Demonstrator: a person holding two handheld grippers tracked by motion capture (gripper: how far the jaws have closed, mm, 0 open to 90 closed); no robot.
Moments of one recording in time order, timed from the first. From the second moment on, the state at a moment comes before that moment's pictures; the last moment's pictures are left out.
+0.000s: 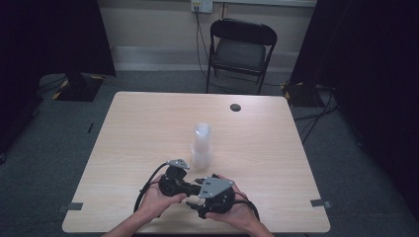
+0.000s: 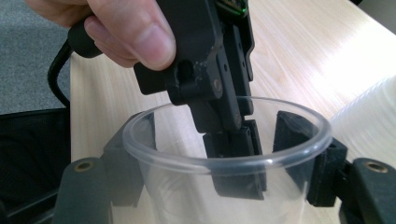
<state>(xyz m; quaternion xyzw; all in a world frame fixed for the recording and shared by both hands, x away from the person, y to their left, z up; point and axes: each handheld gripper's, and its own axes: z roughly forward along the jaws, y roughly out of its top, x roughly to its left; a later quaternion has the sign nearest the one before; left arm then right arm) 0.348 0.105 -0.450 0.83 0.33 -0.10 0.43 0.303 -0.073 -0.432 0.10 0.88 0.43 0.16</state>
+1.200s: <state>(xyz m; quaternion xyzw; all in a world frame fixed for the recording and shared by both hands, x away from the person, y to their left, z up) 0.352 0.118 -0.444 0.79 0.36 -0.03 0.49 0.312 -0.086 -0.432 0.14 0.88 0.43 0.17</state>
